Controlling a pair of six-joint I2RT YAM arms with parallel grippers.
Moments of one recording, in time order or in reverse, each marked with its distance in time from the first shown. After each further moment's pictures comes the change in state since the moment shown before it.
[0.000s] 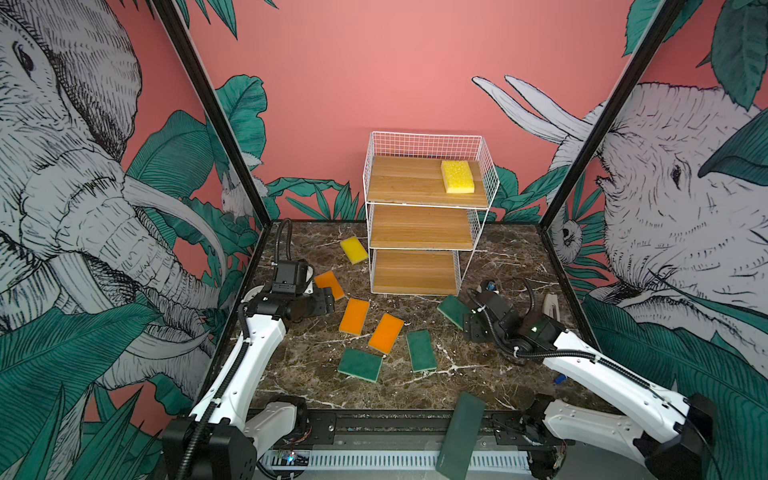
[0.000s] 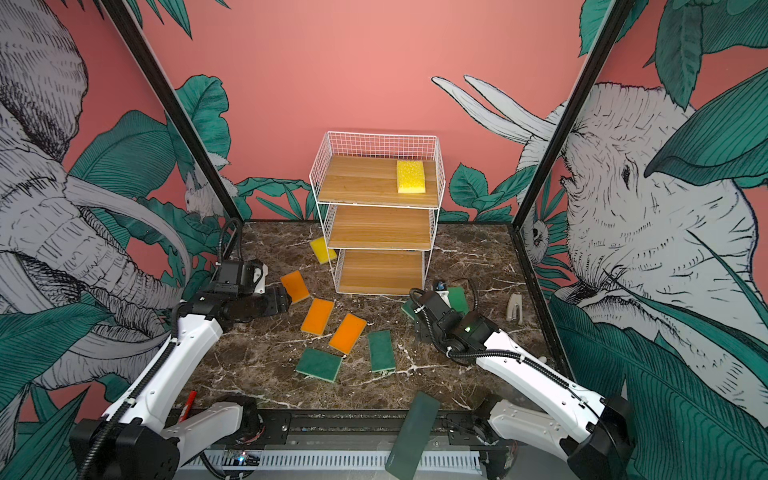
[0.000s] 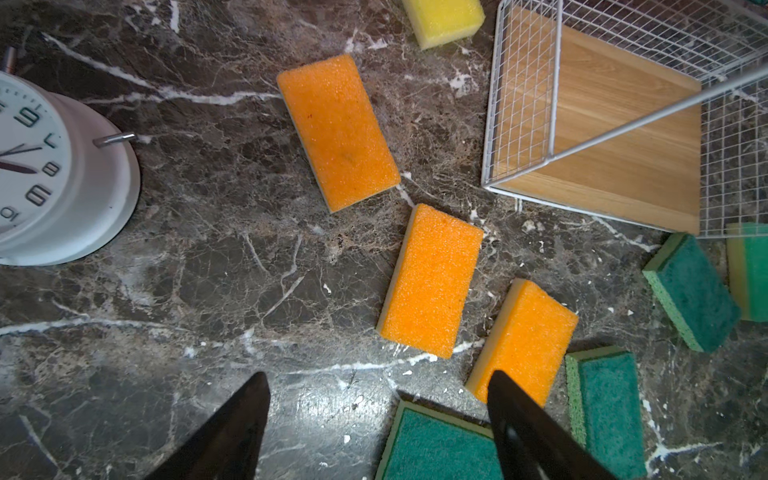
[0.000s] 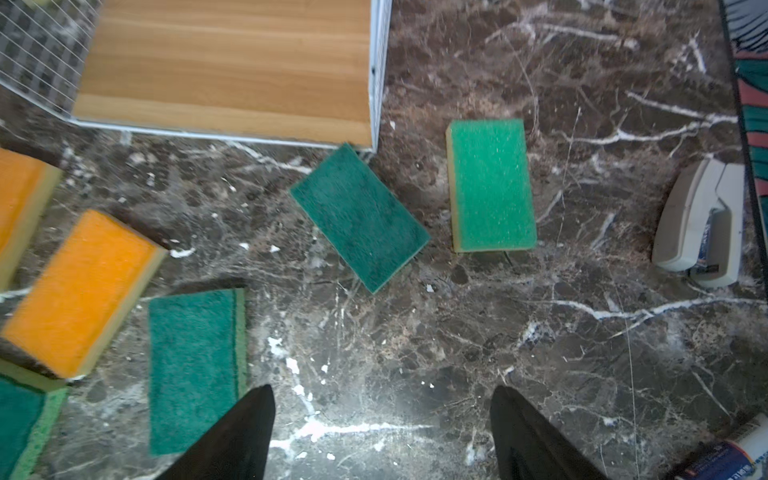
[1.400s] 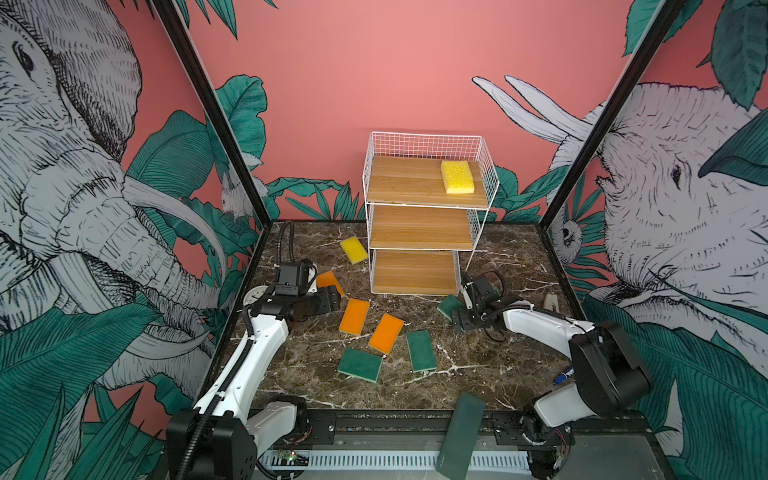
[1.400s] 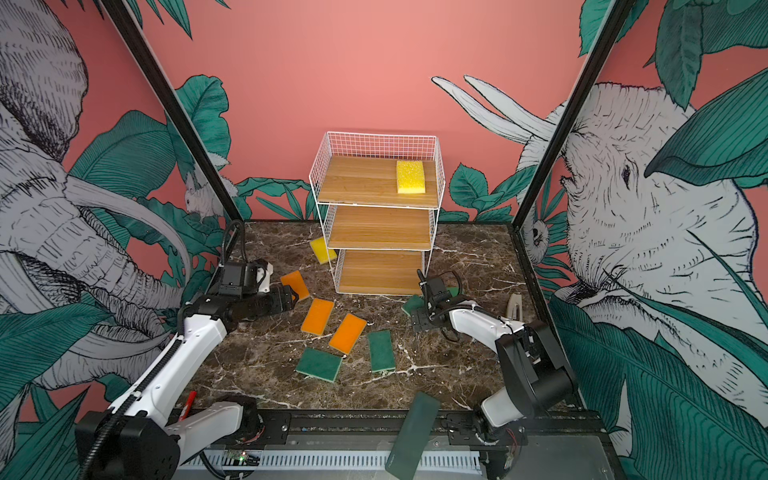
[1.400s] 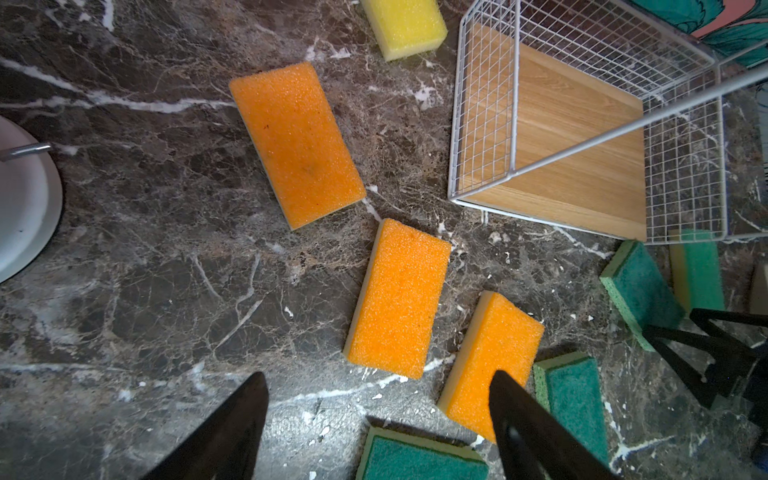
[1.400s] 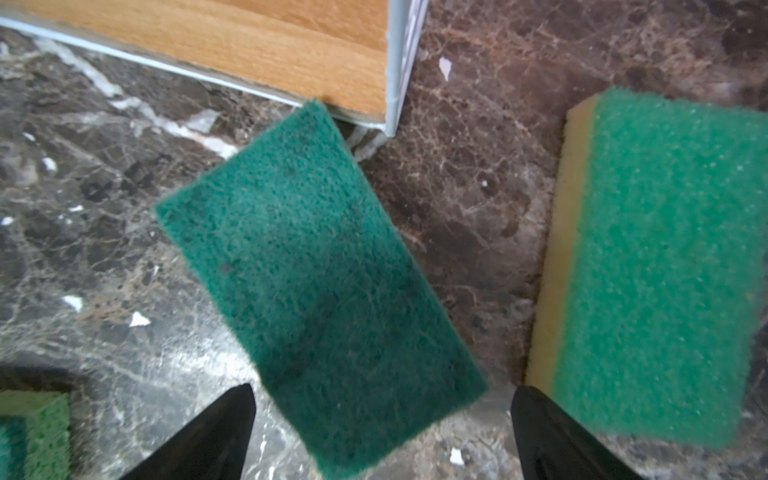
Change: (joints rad) left arm -0.001 0.016 -0.046 0.117 0.077 -0.029; right arm -0.307 0.472 -0.056 0.454 -0.290 -0.441
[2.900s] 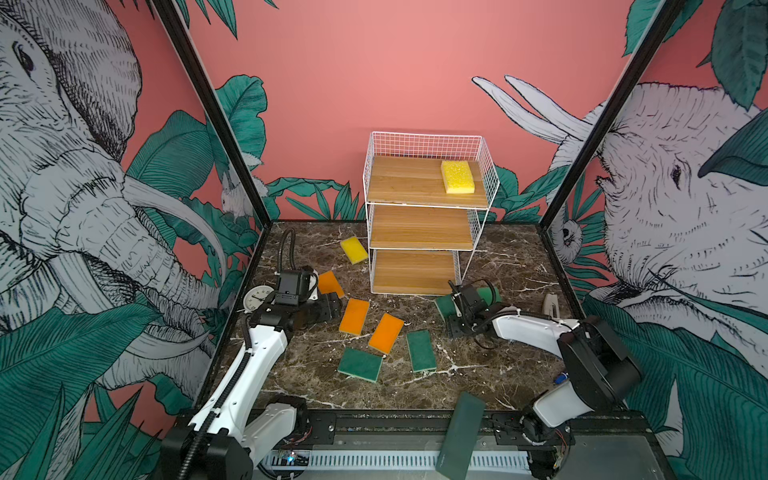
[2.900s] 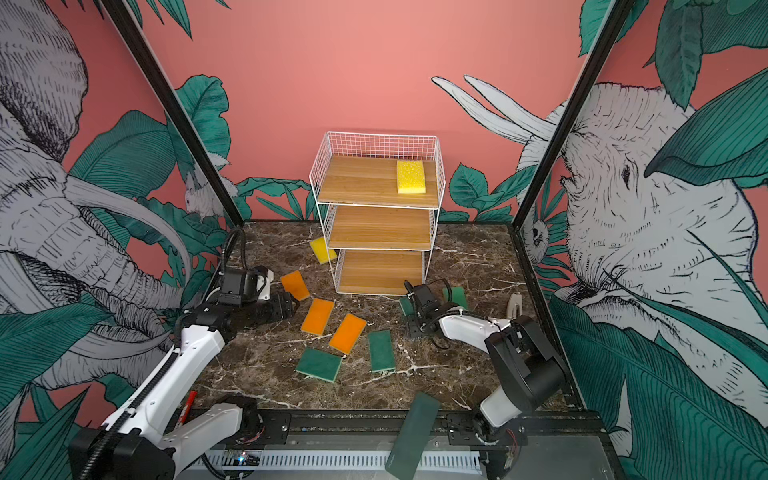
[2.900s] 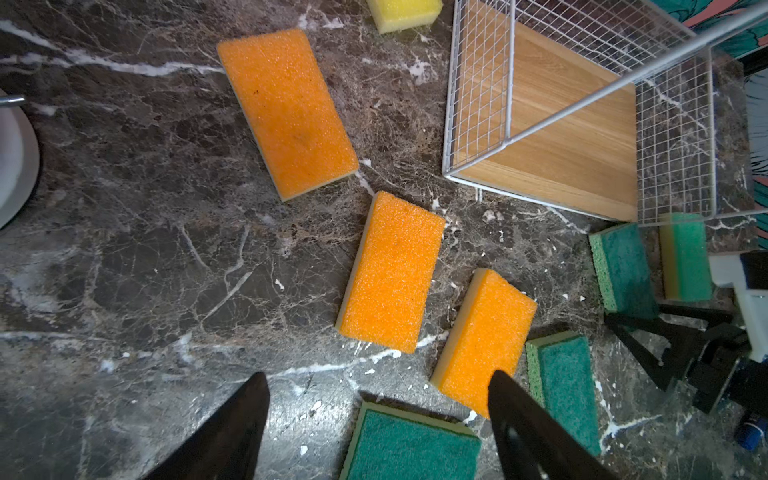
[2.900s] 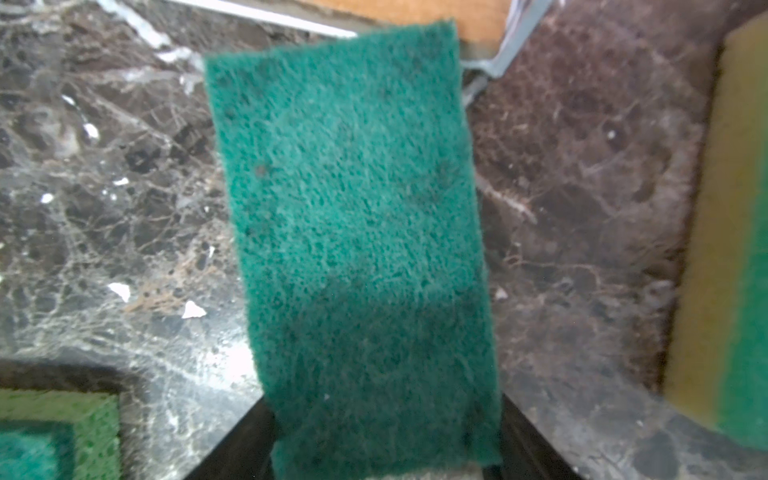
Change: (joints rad) left arm -0.028 -0.076 -0.056 -0.021 0.003 -0.034; right arm 0.124 0.027 -0.055 0.073 0.026 0.159
